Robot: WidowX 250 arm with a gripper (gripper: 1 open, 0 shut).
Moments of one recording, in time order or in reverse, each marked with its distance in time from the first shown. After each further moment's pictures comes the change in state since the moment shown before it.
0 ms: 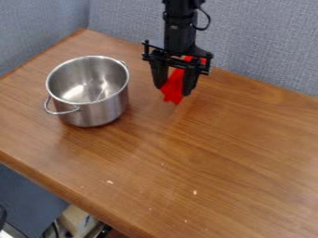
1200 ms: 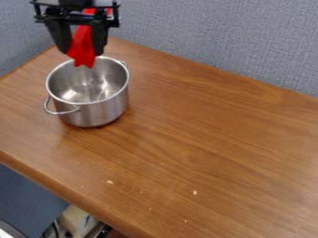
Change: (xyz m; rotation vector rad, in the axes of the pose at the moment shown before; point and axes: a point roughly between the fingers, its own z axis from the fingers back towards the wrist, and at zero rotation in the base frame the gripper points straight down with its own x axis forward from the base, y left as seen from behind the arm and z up) arm -0.077 0.097 0.074 0.054 -0.179 0.368
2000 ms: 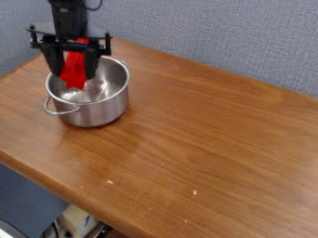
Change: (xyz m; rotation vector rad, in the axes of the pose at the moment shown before) arm 0.001 0.014 -0.045 0.081 0.036 0.035
